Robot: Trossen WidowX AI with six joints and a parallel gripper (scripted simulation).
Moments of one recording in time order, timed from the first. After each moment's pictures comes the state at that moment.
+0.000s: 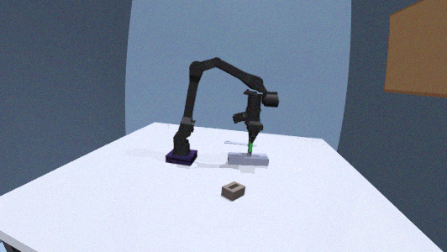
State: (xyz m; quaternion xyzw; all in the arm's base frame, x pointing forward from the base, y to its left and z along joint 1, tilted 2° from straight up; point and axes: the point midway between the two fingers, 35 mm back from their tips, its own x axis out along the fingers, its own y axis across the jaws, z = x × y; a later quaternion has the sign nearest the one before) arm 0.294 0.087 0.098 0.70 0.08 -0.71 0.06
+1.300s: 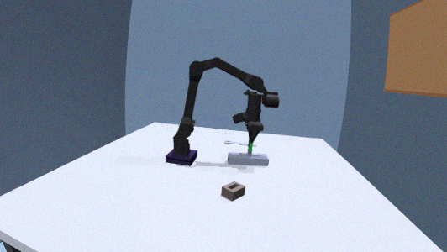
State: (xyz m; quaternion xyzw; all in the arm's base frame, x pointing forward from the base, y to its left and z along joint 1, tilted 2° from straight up) arm 0.295 0.082 0.098 0.70 0.08 -0.71 0.06
